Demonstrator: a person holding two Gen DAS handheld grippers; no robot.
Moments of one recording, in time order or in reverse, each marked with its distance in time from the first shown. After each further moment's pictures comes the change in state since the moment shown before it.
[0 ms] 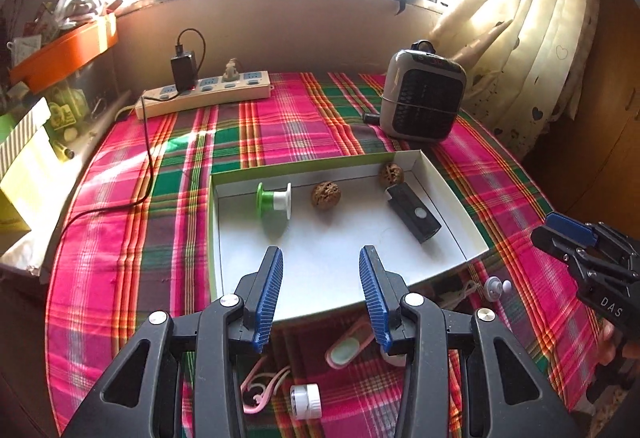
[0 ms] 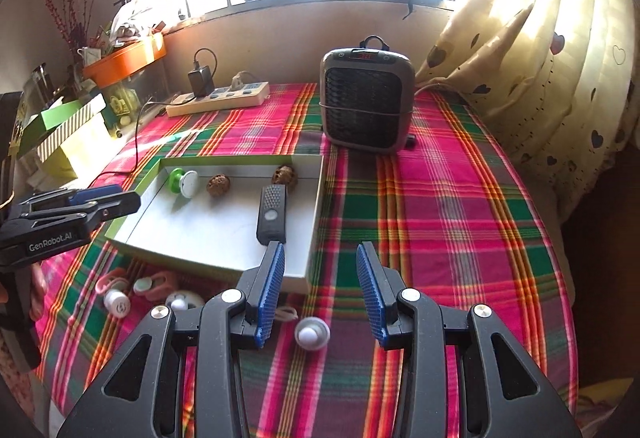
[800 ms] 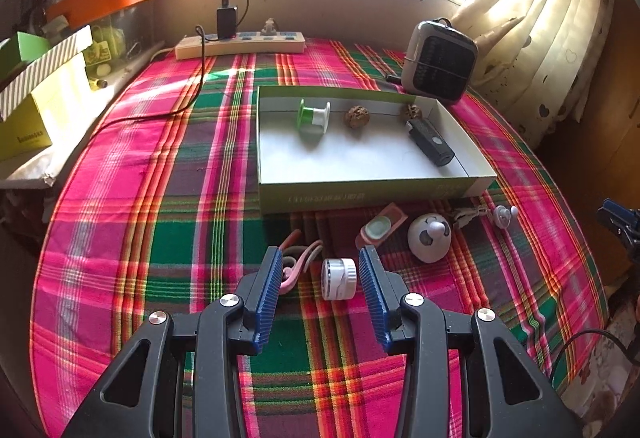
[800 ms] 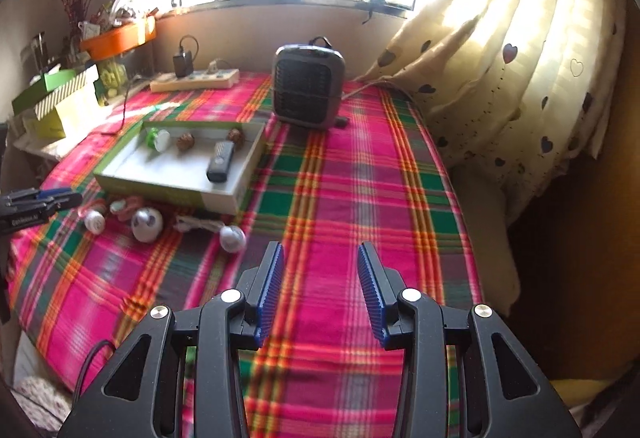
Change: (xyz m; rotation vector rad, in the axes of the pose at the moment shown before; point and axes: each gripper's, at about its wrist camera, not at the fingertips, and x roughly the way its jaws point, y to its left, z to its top) left arm -0.024 0.024 -0.080 -0.094 0.044 0.008; right arm -0.073 -0.045 -0.048 -0.092 0.021 -0.131
